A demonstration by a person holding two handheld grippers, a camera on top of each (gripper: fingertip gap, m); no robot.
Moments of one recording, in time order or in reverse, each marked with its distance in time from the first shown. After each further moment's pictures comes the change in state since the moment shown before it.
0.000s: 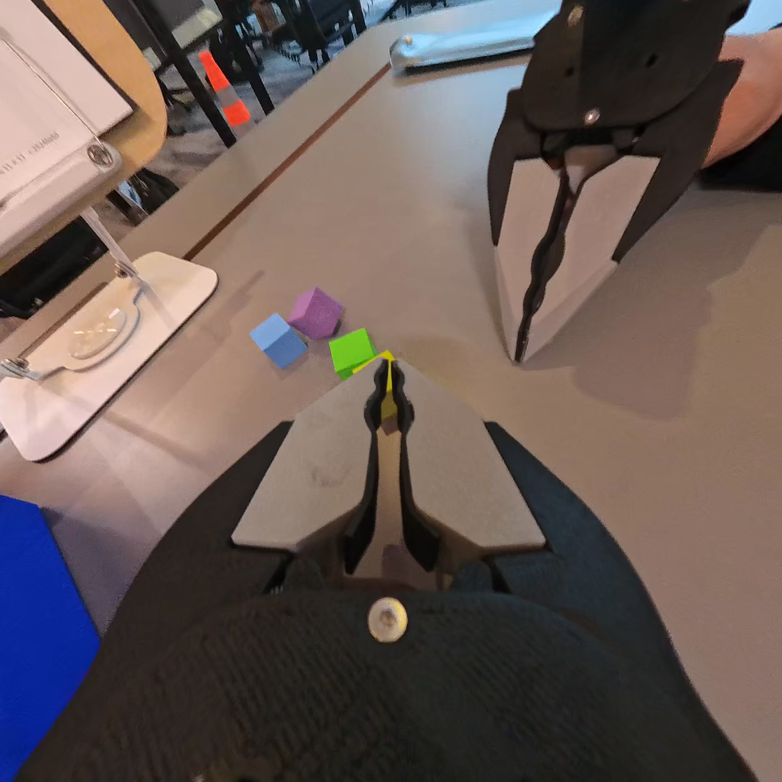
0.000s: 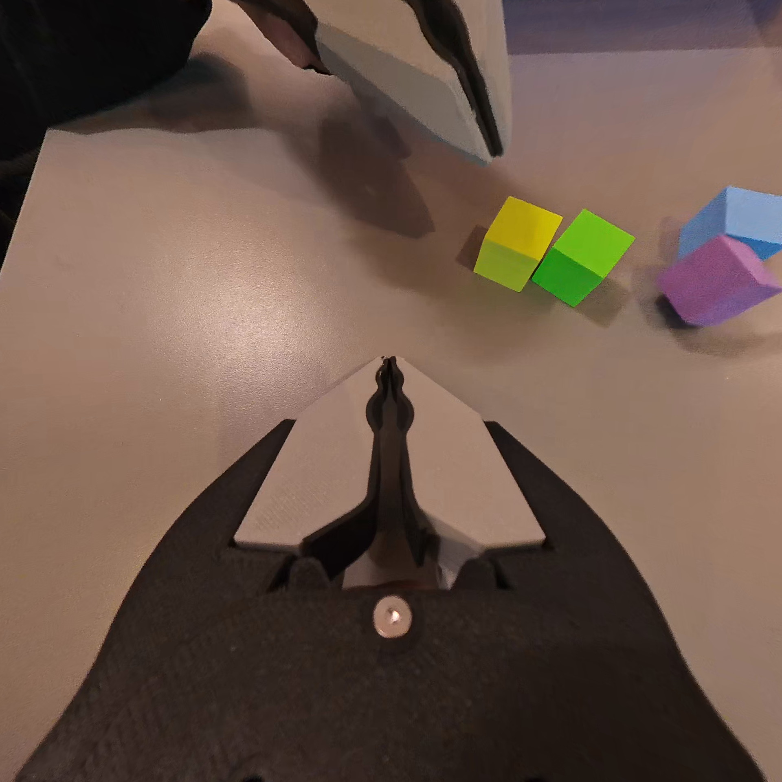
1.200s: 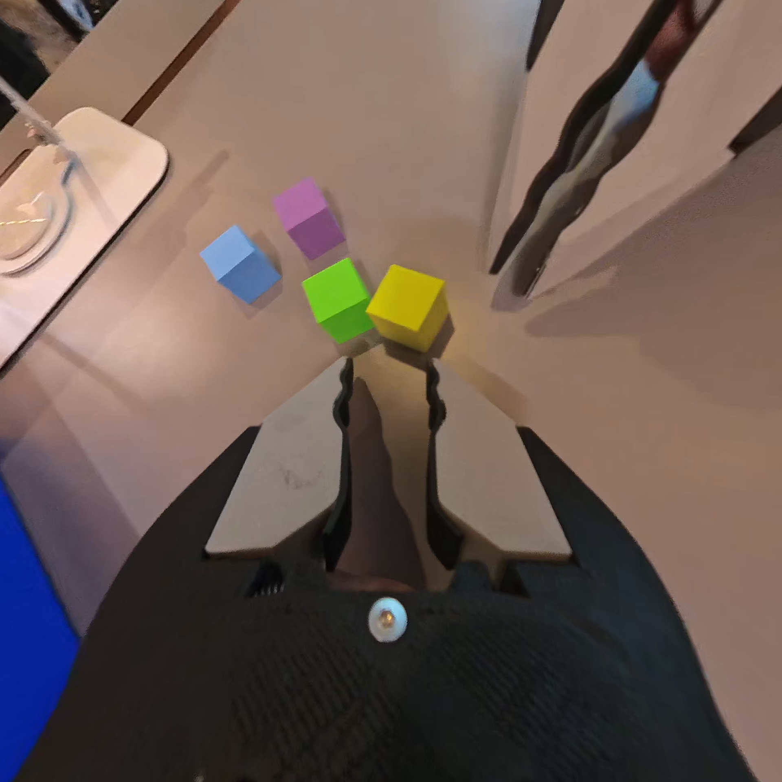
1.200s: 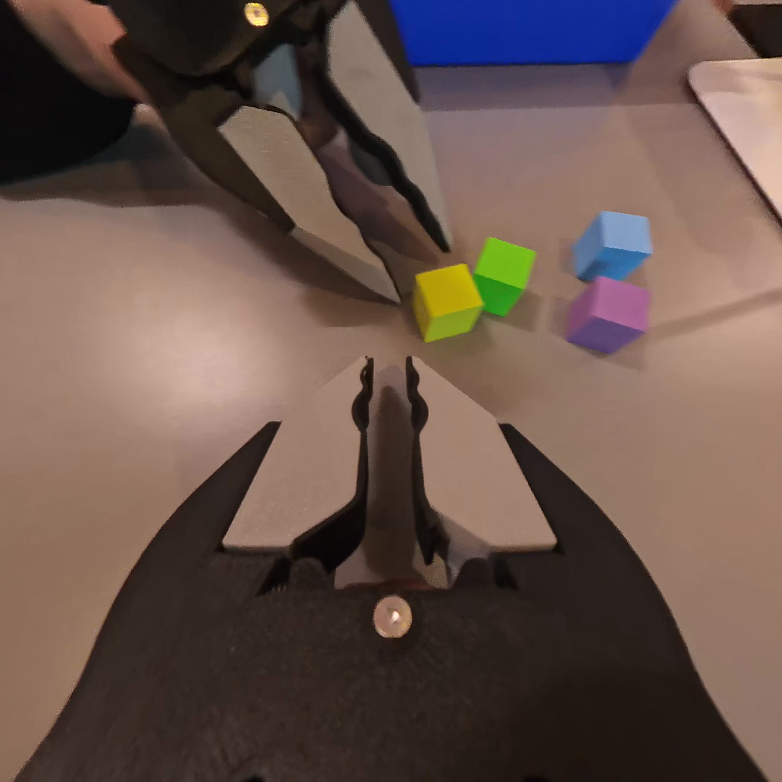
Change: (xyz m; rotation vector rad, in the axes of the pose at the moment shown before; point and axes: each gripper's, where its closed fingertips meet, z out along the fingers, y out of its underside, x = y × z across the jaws) left arm 0.000 0.038 0.030 -0.270 -0.072 -0.065; right arm 0.026 -0.010 -0.012 0.090 0.137 0.027
